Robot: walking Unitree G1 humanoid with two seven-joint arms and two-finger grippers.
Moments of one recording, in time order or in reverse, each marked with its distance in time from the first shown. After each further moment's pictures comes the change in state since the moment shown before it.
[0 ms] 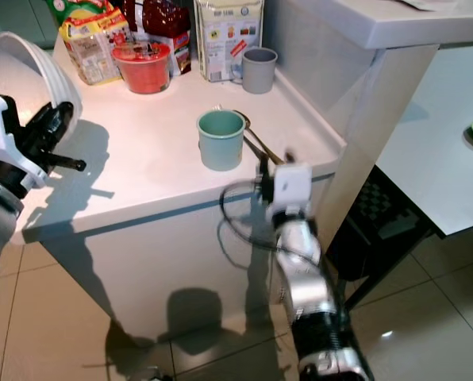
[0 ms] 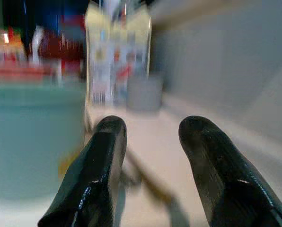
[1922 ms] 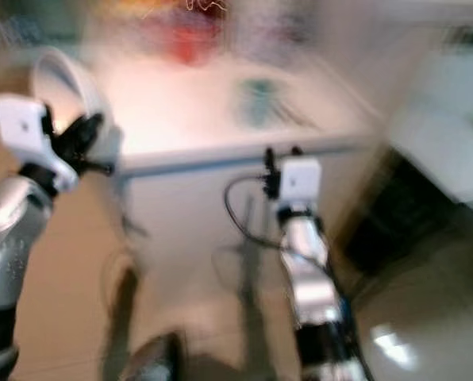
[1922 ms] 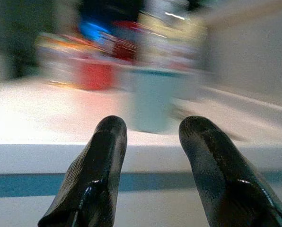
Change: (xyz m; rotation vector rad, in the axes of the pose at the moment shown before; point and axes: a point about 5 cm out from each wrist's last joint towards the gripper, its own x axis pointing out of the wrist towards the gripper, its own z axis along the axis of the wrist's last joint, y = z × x) left arm 0.010 -0.015 -0.019 -0.061 0.059 -0.033; right arm -0.006 0.001 0.007 0.022 0.038 0.002
